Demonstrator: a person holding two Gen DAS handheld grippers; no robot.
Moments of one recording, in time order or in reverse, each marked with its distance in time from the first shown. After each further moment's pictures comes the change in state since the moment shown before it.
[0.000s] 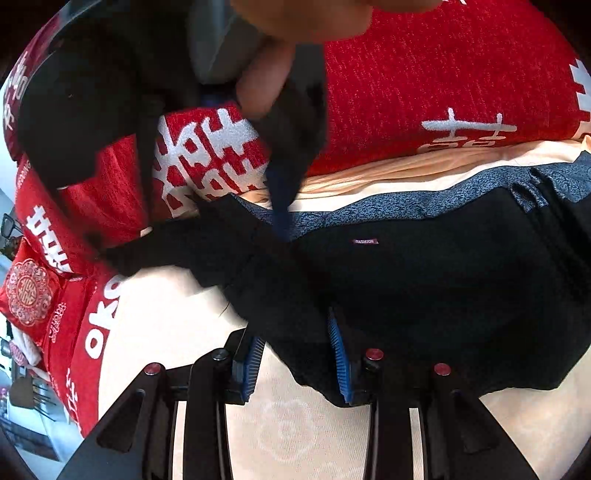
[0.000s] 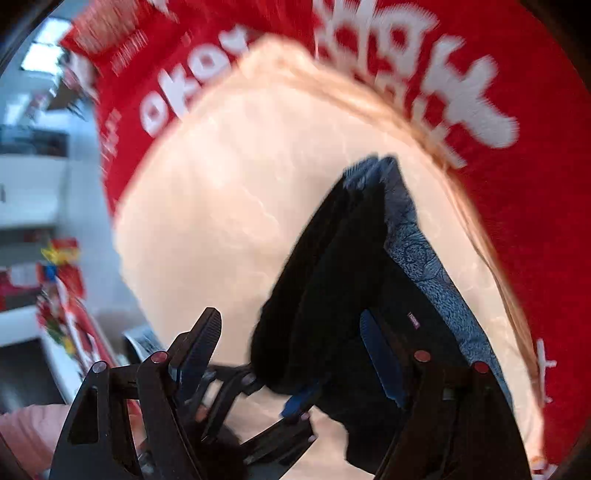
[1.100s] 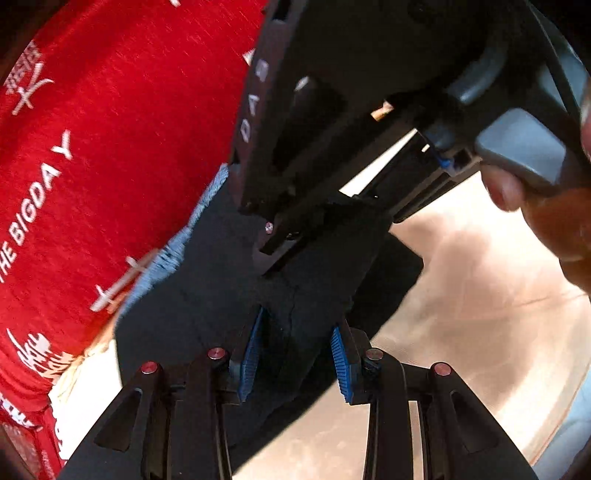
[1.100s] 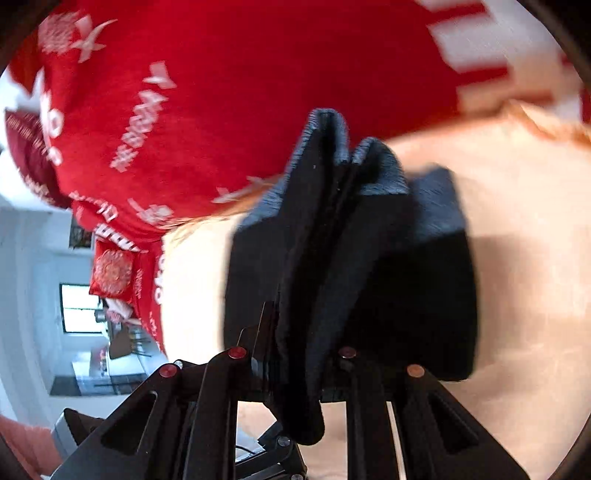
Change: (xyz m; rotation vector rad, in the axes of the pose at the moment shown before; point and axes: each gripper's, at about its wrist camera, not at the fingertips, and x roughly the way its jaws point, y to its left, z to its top) left arm -0.130 -0.336 0.068 0.473 -0.102 -0.358; right arm -0.030 -0.300 -0.451 0.798 -0.693 0.461
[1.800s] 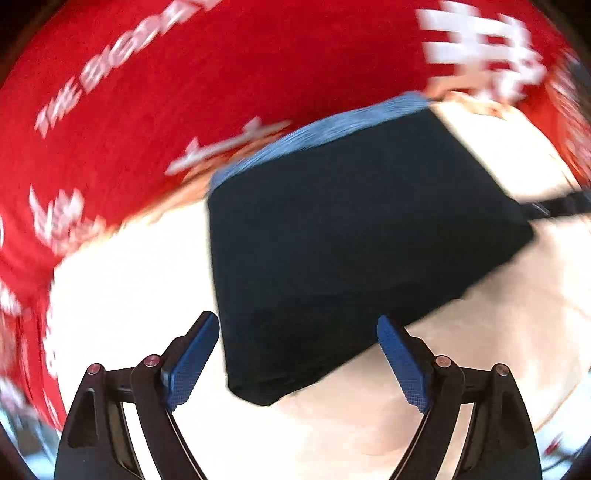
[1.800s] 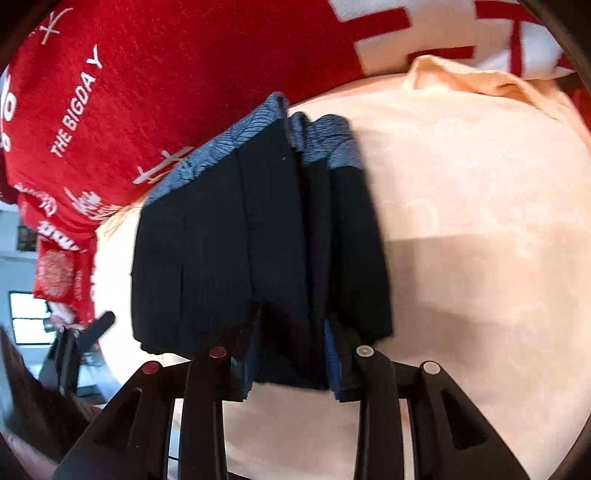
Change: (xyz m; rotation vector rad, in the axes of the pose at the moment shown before) left arm -0.012 0.129 -0.077 -0.393 0.261 0.060; right arm -0.003 -0.015 -0.043 -0.022 -0.048 -0.301
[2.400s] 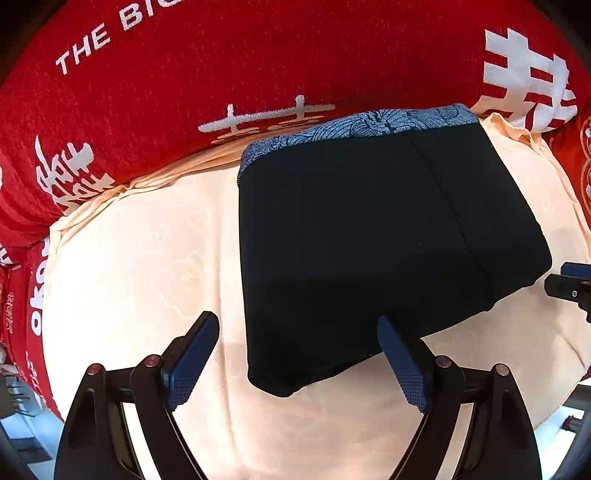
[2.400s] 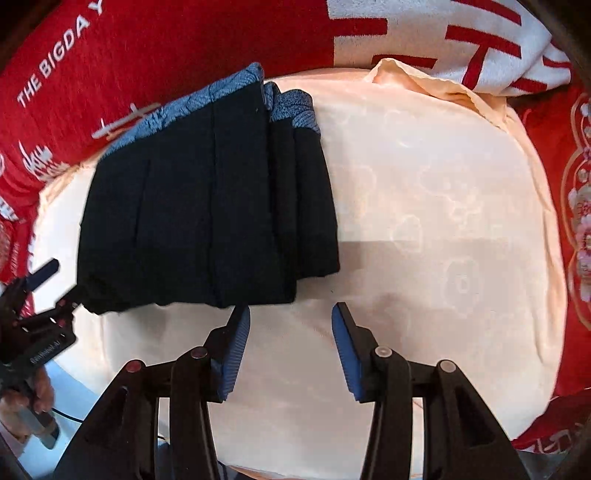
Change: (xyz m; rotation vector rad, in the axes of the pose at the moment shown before) left arm 0.010 0.031 0.002 -0.101 0.057 -0.032; right arm -0.009 0.022 -0.029 -0.098 0.070 -0.303
